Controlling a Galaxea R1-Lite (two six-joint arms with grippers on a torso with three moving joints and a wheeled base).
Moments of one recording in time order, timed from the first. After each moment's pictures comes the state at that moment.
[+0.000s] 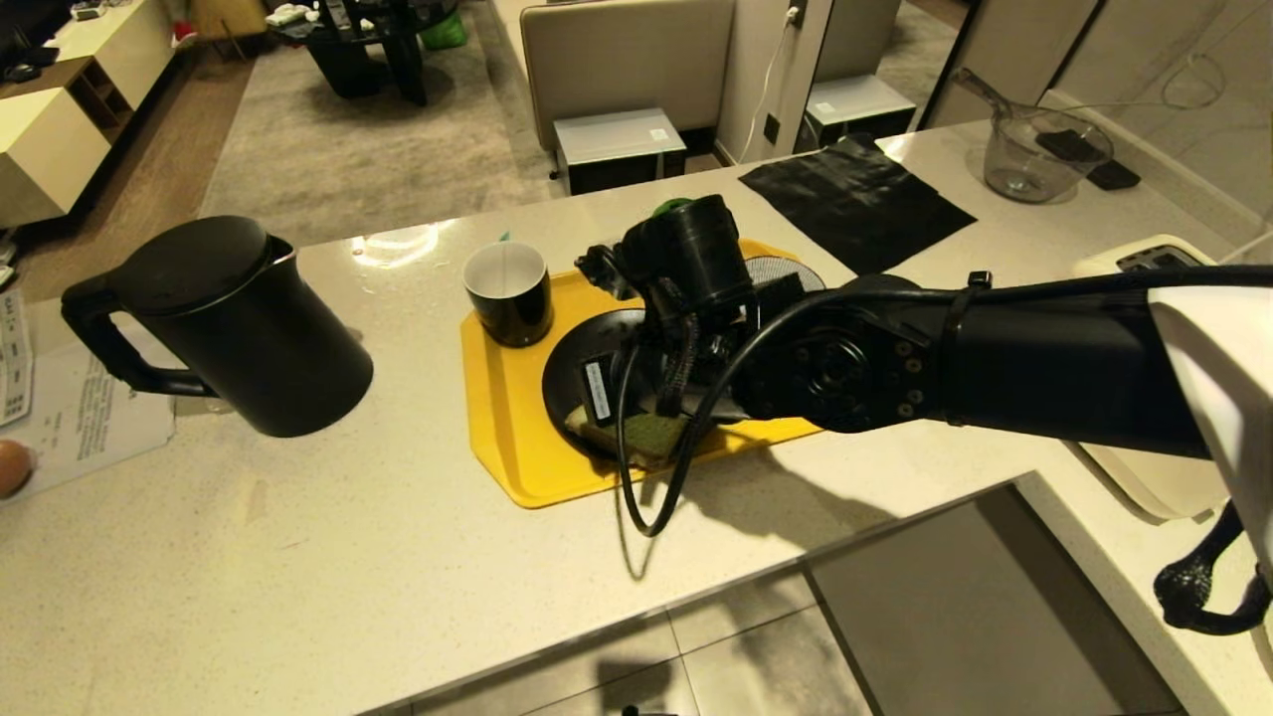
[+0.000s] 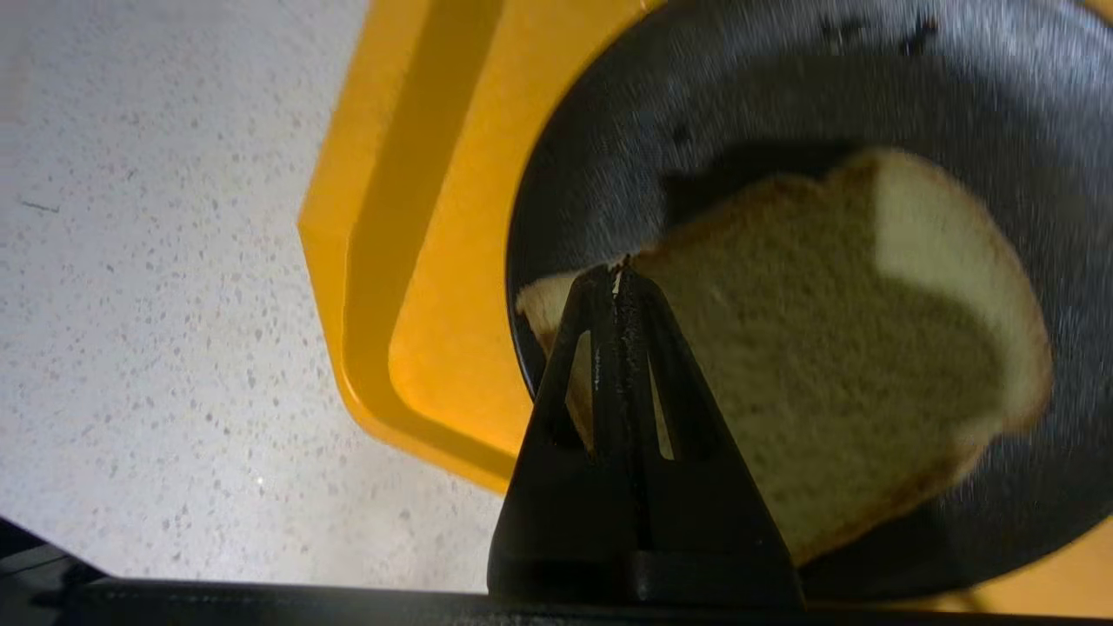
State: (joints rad) left arm 0.00 0.00 0.00 -0.01 0.00 0.00; right arm 0.81 2.19 -1.94 0.21 -0.16 0.10
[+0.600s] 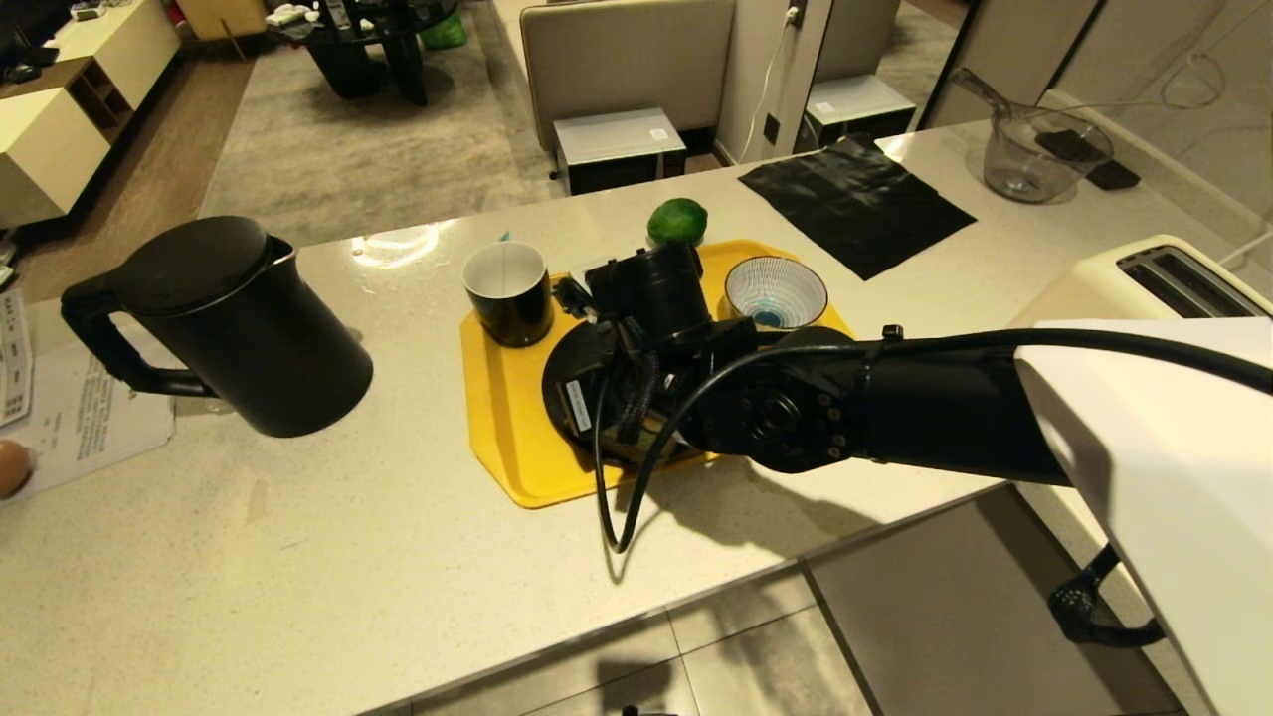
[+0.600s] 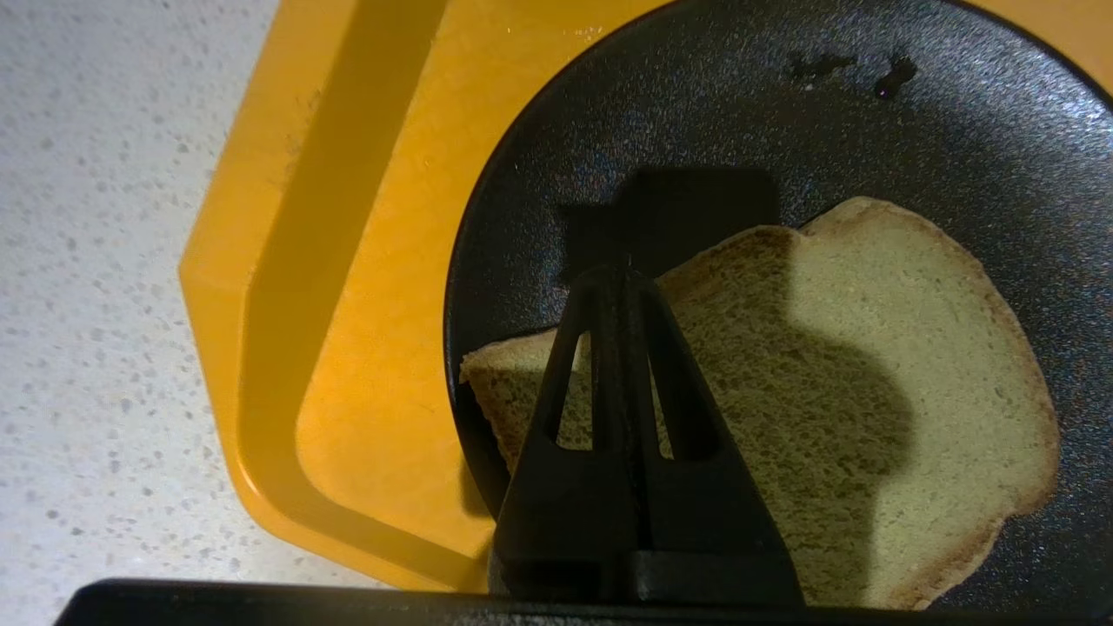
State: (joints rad) left arm 0.00 0.00 0.00 -0.01 0.00 0.00; right arm 0.82 2.28 -1.95 0.06 -0.28 0.02
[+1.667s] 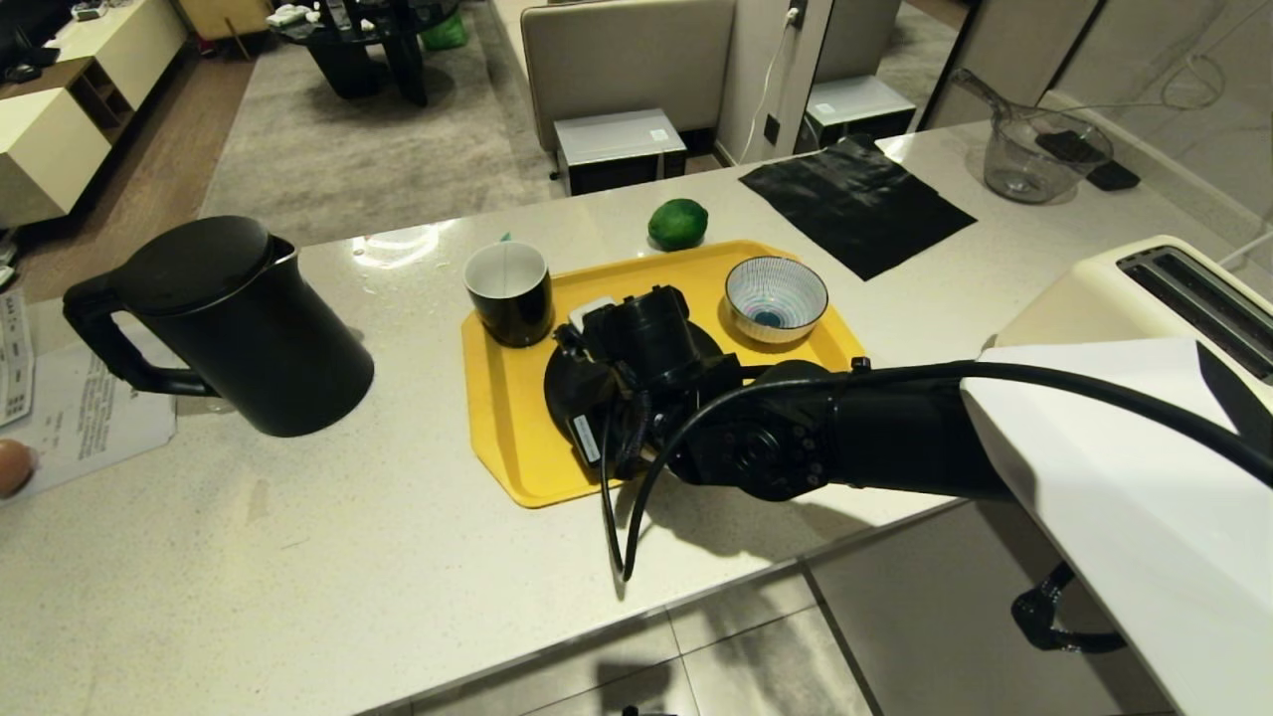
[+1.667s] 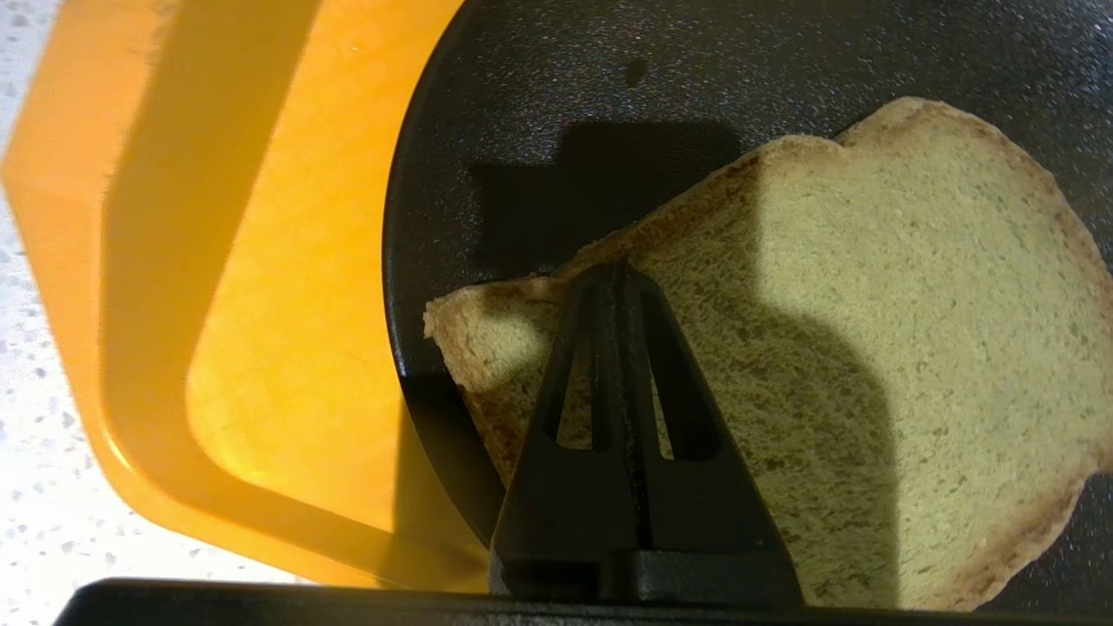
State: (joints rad) left arm 0.00 0.00 0.00 -0.01 0.00 0.00; right arm 0.81 2.31 -1.88 0.06 -0.35 -0.01
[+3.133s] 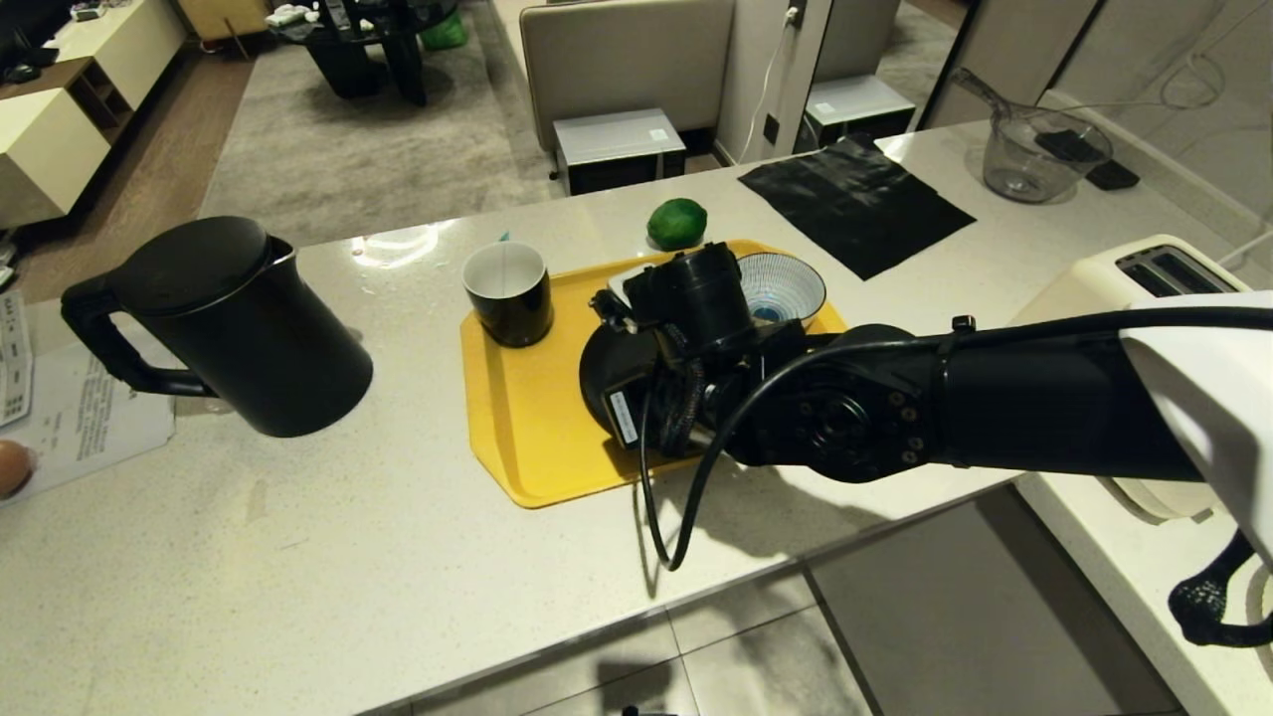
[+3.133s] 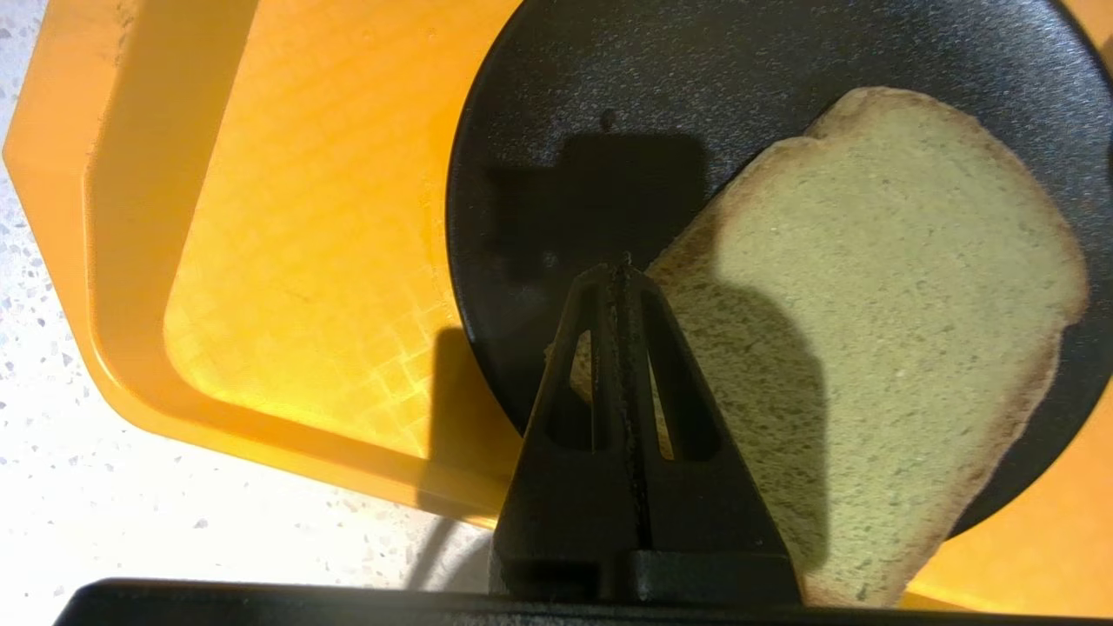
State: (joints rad) left arm 0.00 0.00 0.00 -0.01 0.00 0.00; right arm 0.81 2.16 -1.76 0.06 -0.39 0.00
